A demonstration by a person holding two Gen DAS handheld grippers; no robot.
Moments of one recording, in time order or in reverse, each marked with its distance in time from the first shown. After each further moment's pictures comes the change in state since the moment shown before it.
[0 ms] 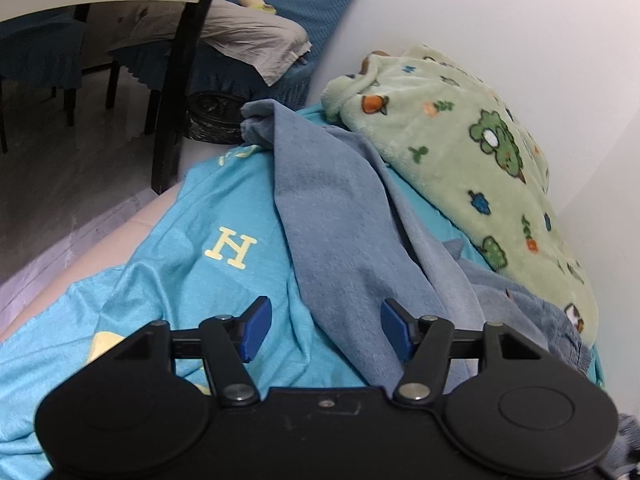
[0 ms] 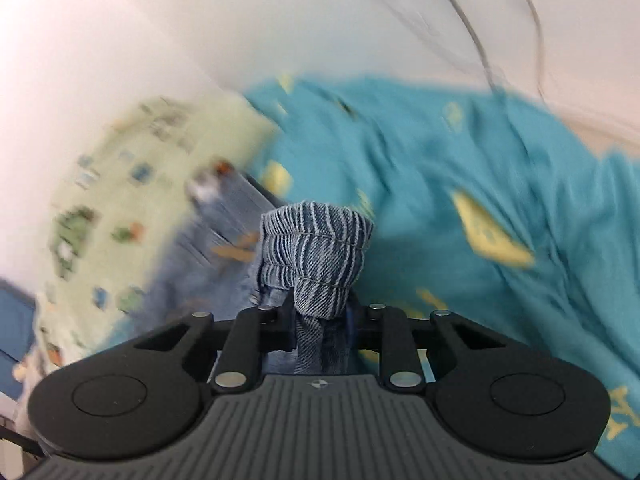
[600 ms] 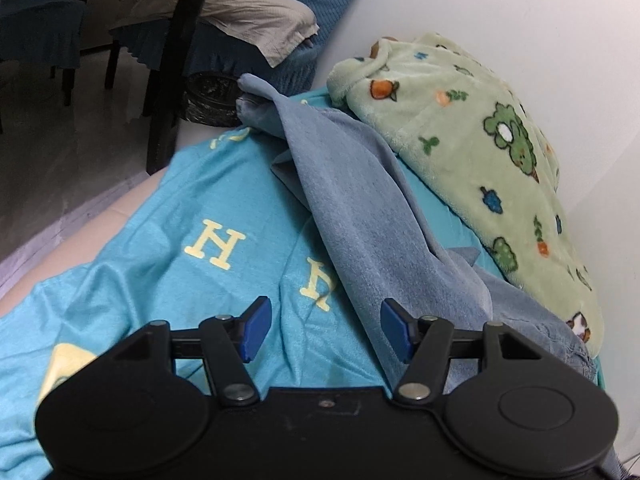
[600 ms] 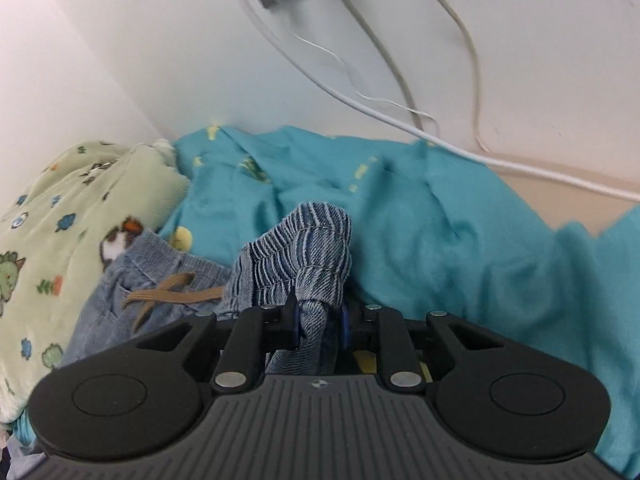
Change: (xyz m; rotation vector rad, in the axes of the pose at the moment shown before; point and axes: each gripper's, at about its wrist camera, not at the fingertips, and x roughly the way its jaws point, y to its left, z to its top) left arm 0.048 -0.003 0.007 -0.028 0.067 -0.001; right arm 0.042 -0.064 0.032 -0.001 -0.110 -0.189
